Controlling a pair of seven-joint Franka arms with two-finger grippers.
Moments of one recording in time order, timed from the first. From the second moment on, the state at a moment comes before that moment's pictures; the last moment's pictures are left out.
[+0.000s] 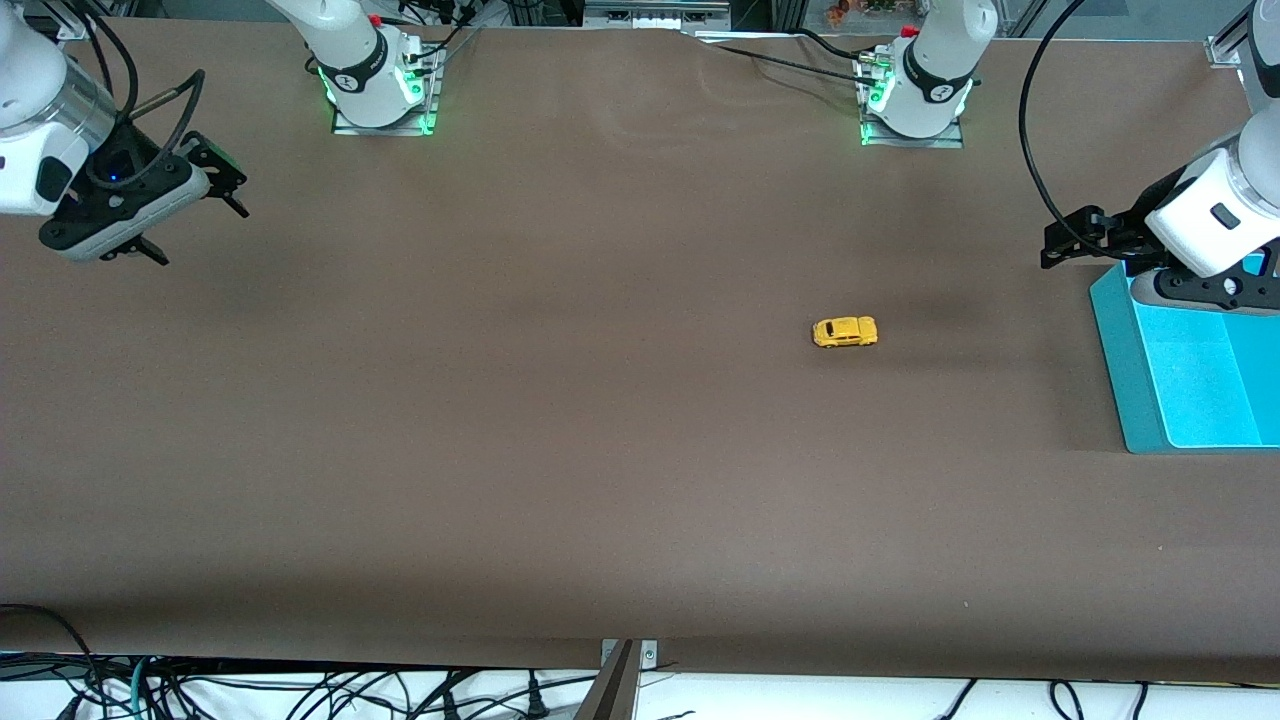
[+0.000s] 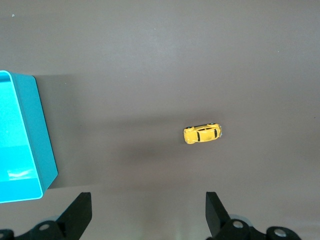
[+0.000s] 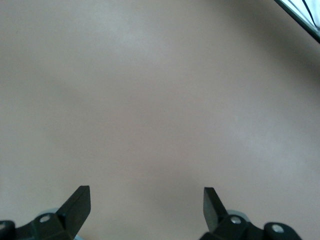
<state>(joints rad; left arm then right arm) 0.04 0.09 -0.10 -1.54 -0.02 1.50 0.02 0.11 -0.08 0.04 -1.72 -0.03 1.65 -0.45</state>
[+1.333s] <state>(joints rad) 0.04 0.16 -0.21 -1.80 -0.06 1.74 0.68 0.15 -0.09 -0.06 -1.67 -0.01 1.58 -0.12</state>
